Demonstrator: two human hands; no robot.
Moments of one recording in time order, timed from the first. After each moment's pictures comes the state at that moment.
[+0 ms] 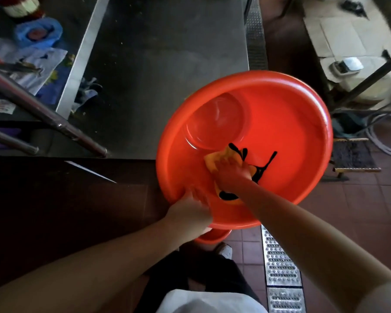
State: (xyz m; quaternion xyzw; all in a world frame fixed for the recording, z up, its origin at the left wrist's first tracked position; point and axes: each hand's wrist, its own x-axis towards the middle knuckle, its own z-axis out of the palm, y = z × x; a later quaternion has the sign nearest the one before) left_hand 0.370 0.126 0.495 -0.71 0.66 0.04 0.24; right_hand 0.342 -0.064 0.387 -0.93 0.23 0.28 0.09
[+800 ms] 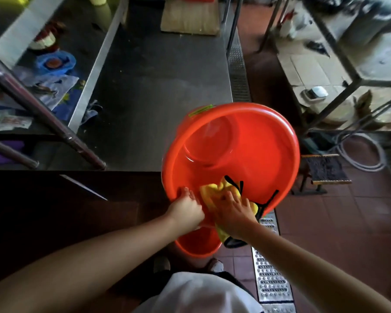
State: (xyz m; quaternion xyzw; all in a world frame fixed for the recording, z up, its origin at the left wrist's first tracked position) left_hand 0.365 0.122 0.484 -0.66 0.67 0.06 0.32; right_hand 0.235 0.000 0.461 -0.93 0.24 0.22 0.13
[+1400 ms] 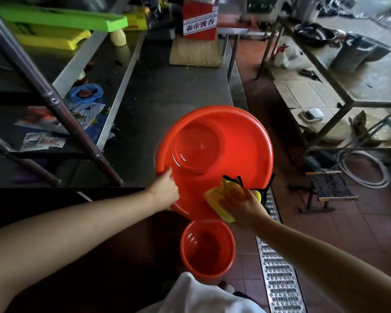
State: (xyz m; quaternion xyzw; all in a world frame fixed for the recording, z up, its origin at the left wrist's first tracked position) left_hand 0.474 0.161 0.549 -0.63 0.66 -0.05 0.41; right_hand 0.259 -0.012 0.500 -0.98 0.05 0.12 -0.14
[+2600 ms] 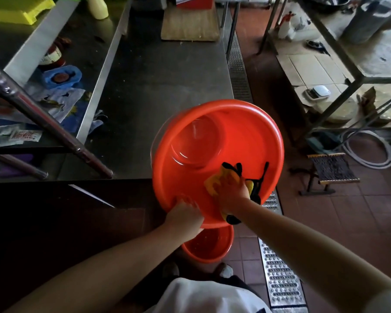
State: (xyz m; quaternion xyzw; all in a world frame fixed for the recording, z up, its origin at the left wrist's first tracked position) left_hand 0.381 0.141 0.477 -0.73 0.64 0.08 0.21; right_hand 0.311 -0.027 0.452 -0.92 0.23 0.30 -0.04
